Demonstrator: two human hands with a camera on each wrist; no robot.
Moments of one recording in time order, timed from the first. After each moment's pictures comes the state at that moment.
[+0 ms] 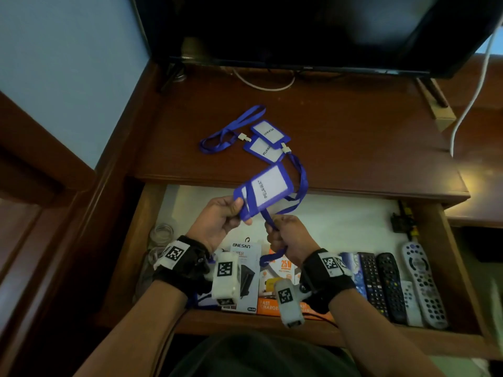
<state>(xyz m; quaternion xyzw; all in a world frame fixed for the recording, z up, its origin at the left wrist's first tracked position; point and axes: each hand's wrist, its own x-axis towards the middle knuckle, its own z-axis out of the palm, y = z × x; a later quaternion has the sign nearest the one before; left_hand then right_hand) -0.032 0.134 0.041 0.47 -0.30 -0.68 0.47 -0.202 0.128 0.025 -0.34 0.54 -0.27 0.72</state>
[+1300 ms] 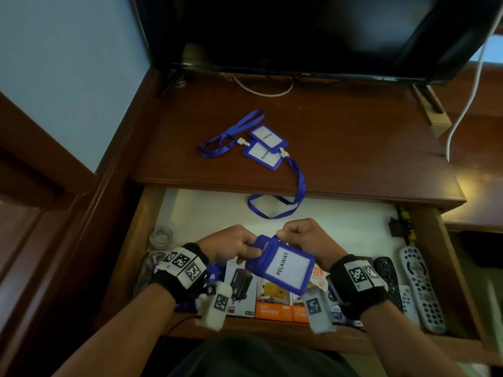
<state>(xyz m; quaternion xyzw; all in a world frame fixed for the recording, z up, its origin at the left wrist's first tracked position) -0.038 0.147 0.045 0.49 -0.59 -0.64 0.06 -0.251 0.131 0.049 -0.58 0.51 -0.19 0.61</state>
